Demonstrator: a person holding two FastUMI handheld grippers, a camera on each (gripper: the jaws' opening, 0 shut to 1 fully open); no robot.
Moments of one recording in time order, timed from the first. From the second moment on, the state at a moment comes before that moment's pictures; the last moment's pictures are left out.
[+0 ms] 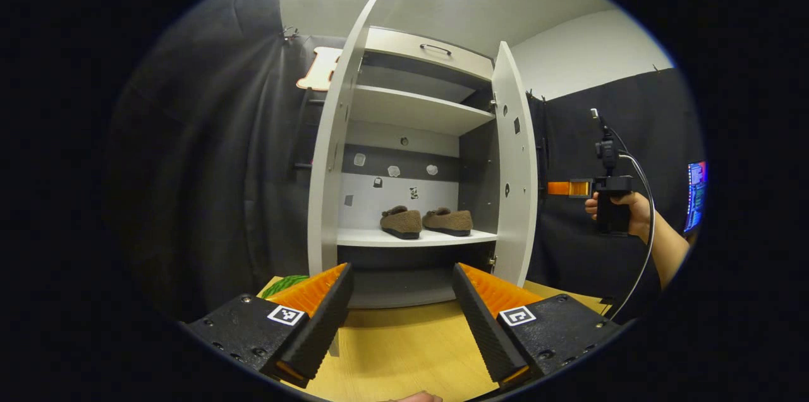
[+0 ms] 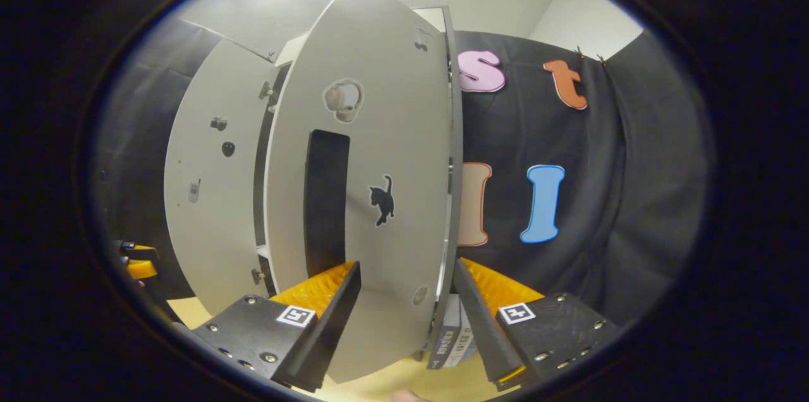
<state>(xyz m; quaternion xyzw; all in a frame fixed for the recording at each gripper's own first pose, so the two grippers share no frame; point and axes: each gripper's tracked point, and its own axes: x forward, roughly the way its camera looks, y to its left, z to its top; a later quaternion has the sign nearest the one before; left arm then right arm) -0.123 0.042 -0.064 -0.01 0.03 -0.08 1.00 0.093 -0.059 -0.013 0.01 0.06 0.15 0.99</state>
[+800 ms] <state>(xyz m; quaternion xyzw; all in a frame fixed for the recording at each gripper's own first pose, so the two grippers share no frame) -0.113 0.152 -0.062 0.01 0.04 0.04 1.00 0.067 -0.039 -0.027 0.05 0.06 0.18 0.98</state>
